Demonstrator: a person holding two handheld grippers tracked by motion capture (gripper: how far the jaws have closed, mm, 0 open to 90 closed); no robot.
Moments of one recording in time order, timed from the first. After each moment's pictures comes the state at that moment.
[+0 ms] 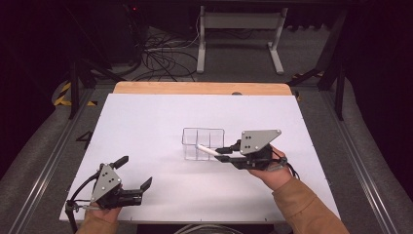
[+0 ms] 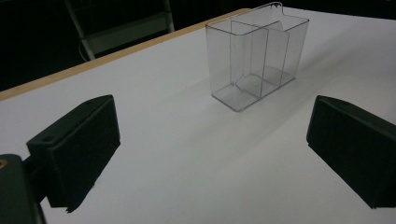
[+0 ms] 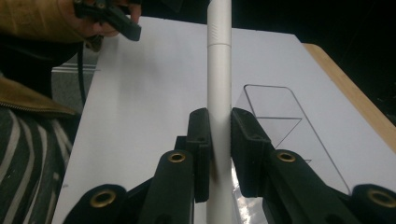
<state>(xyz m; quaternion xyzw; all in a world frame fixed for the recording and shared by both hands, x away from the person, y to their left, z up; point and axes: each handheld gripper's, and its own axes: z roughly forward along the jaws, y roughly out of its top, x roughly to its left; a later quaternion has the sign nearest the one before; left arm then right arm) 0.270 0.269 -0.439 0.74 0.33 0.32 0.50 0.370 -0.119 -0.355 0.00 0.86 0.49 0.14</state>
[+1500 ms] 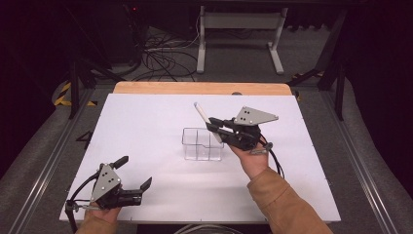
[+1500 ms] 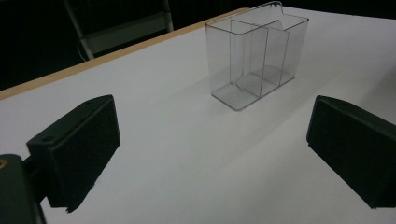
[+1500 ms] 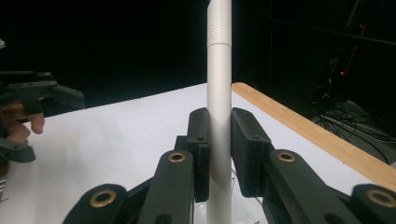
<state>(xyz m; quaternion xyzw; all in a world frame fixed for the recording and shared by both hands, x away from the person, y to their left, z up) 0.271 0.270 -0.439 0.74 0.33 0.32 0.49 0.406 -0.093 -0.351 0.17 0.76 0.60 0.19</state>
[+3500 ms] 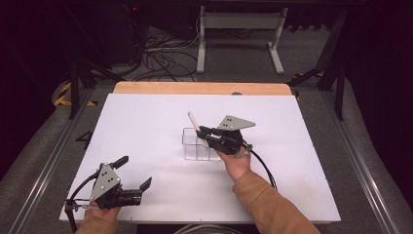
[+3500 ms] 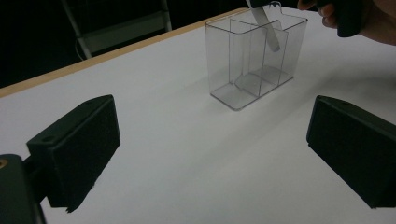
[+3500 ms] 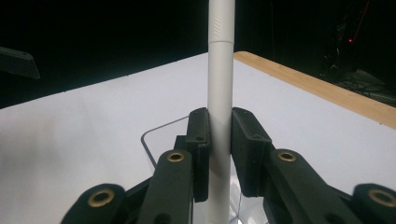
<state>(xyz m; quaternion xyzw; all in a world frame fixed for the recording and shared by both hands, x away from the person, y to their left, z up) 0.271 0.271 -0.439 0.74 0.33 0.31 0.50 0.432 -0.063 -0.414 0.21 0.77 0.58 0.16</state>
